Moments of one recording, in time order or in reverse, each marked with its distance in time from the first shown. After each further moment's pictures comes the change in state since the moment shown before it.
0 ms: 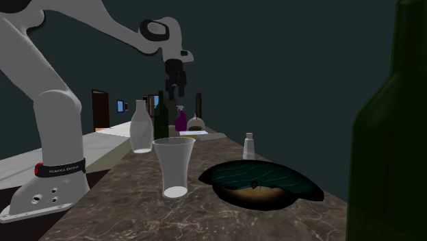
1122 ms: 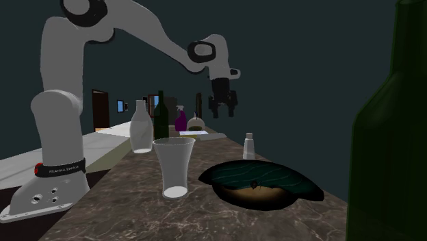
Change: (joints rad) arm -0.054 0.613 -0.188 0.398 0.132 0.248 -0.317
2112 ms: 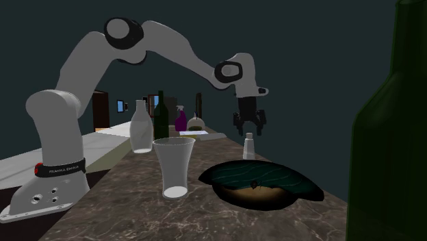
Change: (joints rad) arm -0.113 0.414 0.012 0.370 0.162 0.035 -0.163
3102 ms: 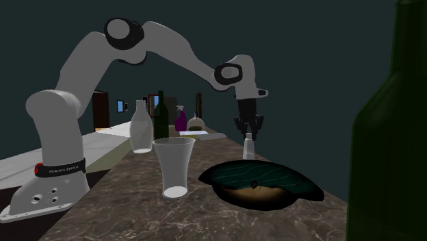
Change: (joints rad) arm -0.001 0.004 0.001 -0.013 0.002 0.018 -0.002
